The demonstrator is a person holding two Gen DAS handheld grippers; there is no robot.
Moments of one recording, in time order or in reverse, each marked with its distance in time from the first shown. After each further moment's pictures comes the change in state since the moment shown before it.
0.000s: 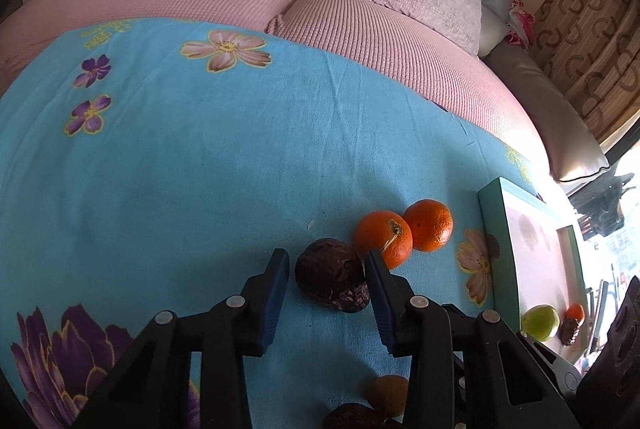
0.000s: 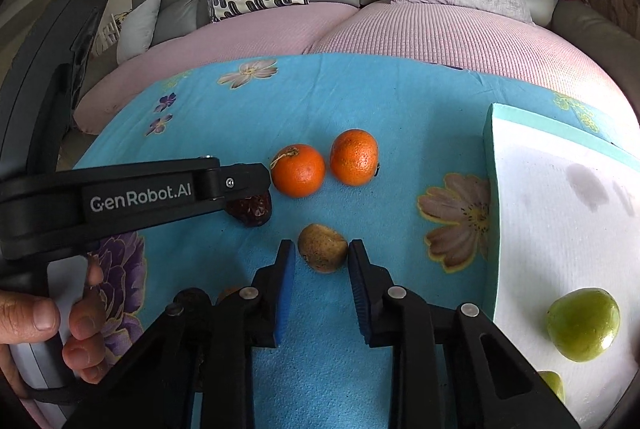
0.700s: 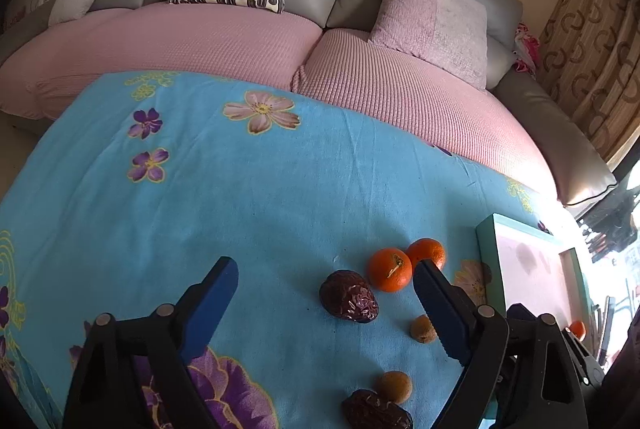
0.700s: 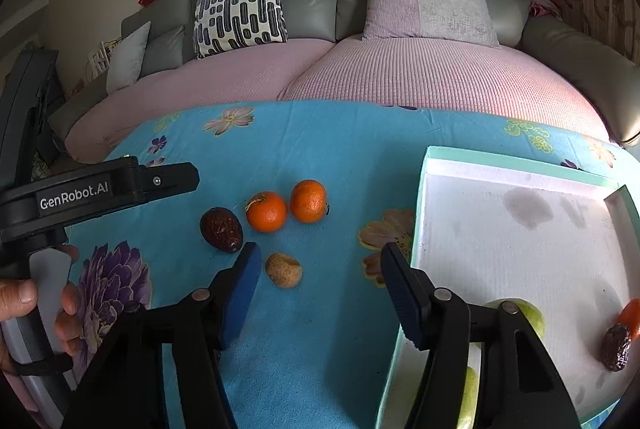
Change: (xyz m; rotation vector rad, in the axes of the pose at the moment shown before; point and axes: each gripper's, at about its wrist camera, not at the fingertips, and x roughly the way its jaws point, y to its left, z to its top) left arm -0.048 0.000 0.009 0.012 -0.122 0.088; right arm -0.043 -0.019 0.008 0.033 -0.097 -0.053
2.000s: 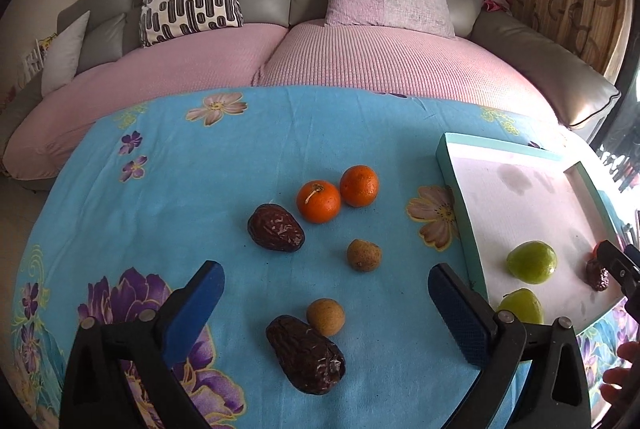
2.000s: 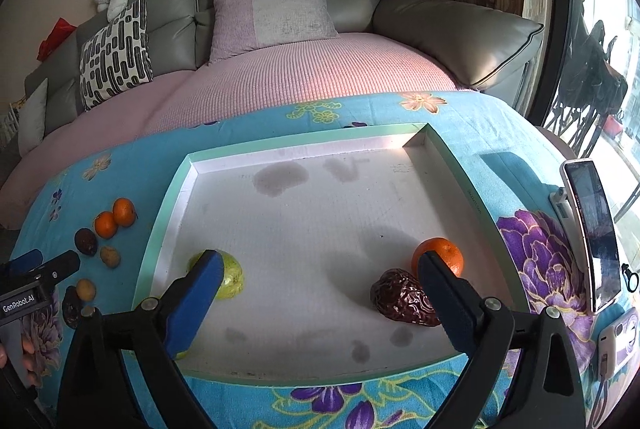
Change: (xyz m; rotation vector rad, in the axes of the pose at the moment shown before) left arm -0.024 -0.082 -0.058 0.231 -0.009 0.138; right arm -0.099 -0.144 -0.039 0.239 -0.045 -0.322
